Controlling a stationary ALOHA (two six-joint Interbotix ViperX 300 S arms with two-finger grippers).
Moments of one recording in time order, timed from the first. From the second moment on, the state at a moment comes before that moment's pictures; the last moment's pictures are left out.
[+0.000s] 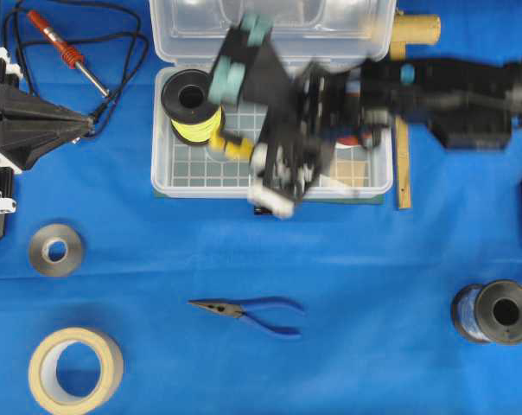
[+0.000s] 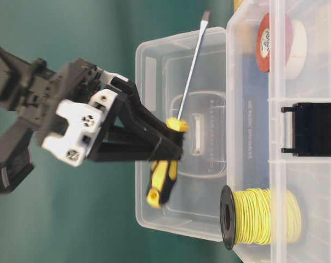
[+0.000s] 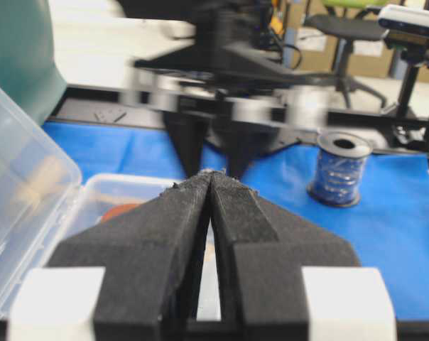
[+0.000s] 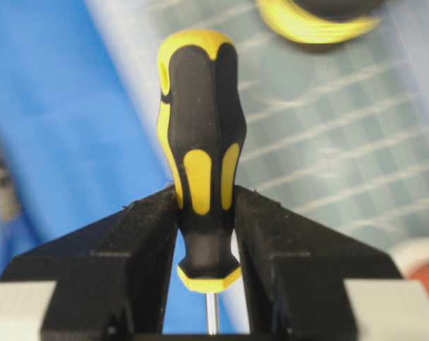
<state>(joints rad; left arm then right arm) 0.08 -0.96 1.18 -0.04 -0.33 -0.01 -0.03 0.08 0.10 0.01 0.84 0.49</state>
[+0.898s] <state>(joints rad) 0.15 -0.96 1.20 -0.04 -0.33 -0.01 0.21 0.50 0.00 -0.07 0.68 0.66</state>
